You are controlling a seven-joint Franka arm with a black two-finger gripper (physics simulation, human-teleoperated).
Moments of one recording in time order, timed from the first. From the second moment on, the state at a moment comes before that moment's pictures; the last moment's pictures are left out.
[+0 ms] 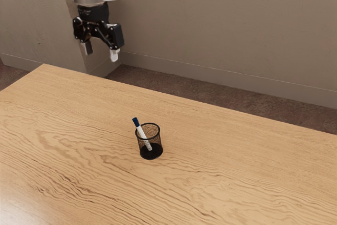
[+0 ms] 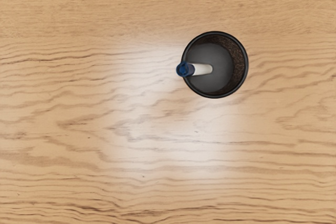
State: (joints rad) arm 0.06 0.06 -0.14 -1.44 0.05 1.44 -0.06
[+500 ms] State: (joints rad) arm 0.05 0.38 -0.12 -1.57 -0.04 1.74 -0.08
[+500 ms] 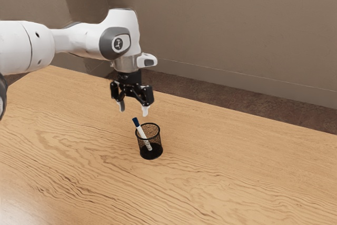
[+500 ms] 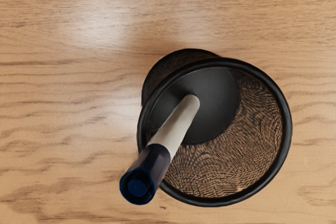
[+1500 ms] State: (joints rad) arm 0.06 0.28 -0.06 -1.93 -0.28 2.26 -0.04
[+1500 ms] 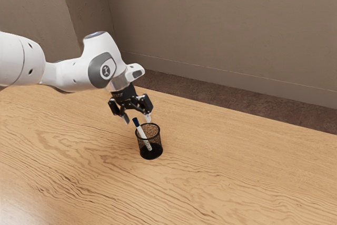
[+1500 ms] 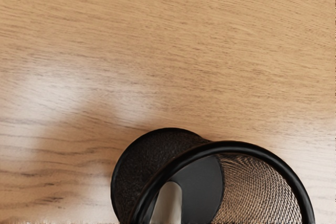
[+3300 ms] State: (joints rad) arm 0.07 0.83 0.04 -1.06 0.10 1.01 -0.14
